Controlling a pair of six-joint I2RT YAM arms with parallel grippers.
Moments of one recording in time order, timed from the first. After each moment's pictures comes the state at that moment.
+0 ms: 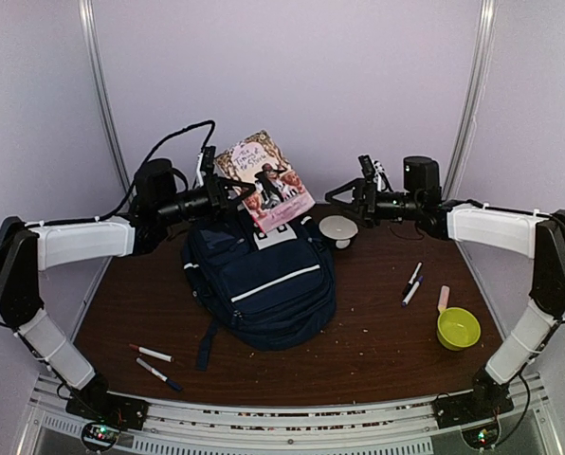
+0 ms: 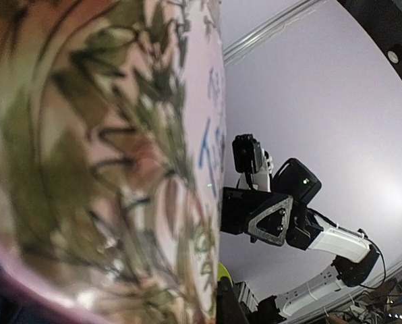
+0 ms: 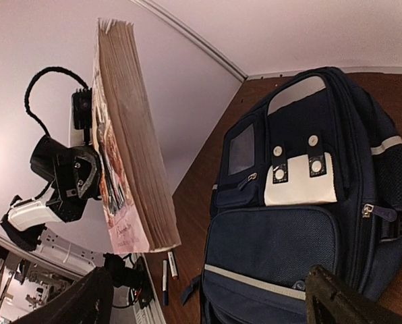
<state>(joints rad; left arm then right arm) -0.52 1.59 1.07 0.55 0.61 -0.91 0.41 1.63 1.17 0.21 -0.78 0.68</state>
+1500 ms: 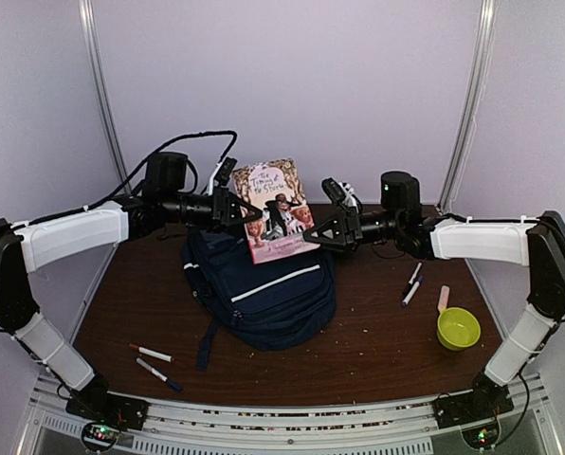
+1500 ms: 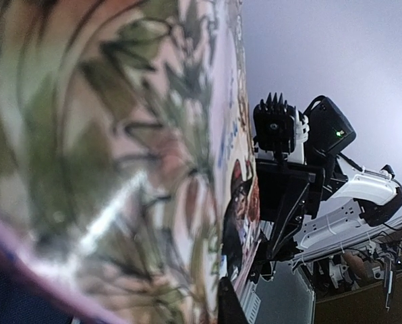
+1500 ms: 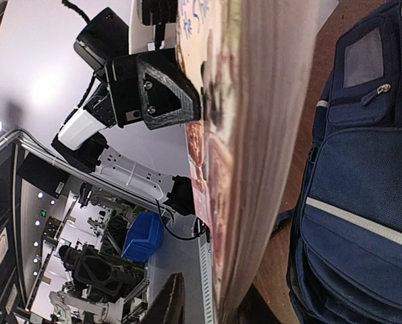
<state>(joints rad) -0.56 1.56 1.22 -0.01 0.74 -0.63 0.58 1.65 1.09 0.36 -1.06 0.80</state>
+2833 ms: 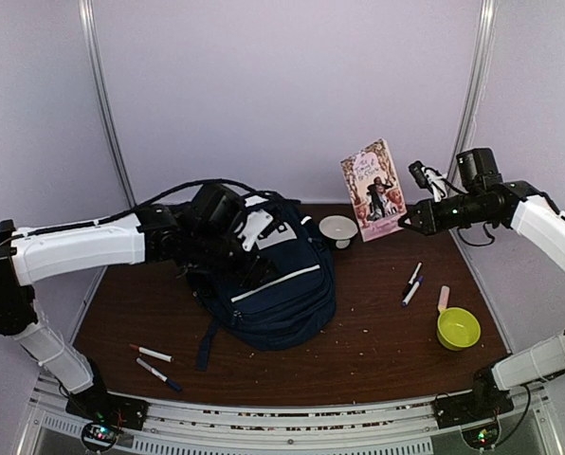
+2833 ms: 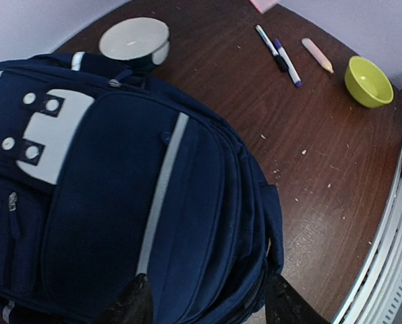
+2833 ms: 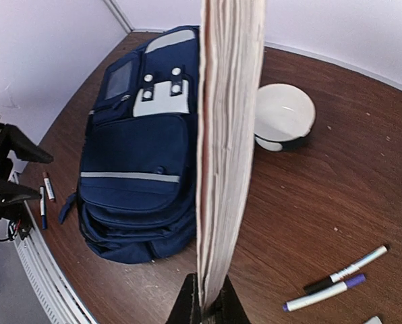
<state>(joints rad) -0.91 1.54 1.27 -0.48 0.06 -0.08 0.25 1.28 1.23 -0.67 -0.52 -0.02</state>
